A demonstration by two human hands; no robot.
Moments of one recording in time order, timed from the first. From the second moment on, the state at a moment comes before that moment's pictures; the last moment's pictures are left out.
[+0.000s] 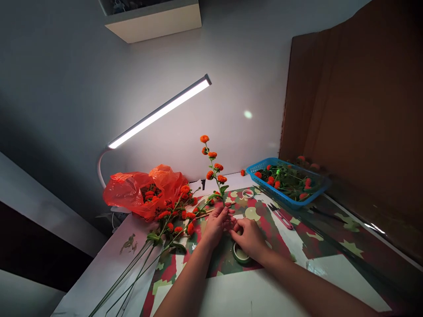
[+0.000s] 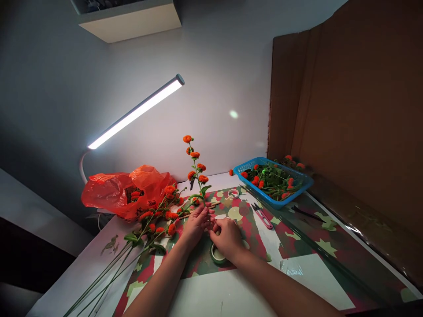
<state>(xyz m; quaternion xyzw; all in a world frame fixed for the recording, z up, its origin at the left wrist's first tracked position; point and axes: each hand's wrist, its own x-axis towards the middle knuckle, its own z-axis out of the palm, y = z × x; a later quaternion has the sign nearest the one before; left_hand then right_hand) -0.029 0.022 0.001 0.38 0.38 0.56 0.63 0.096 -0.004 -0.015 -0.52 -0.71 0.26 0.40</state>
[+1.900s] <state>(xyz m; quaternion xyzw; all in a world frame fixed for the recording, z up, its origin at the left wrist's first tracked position) -0.015 0.002 0.025 0.32 0.36 0.61 0.63 0.113 0.002 0.002 -0.36 -0.60 0.62 0.36</state>
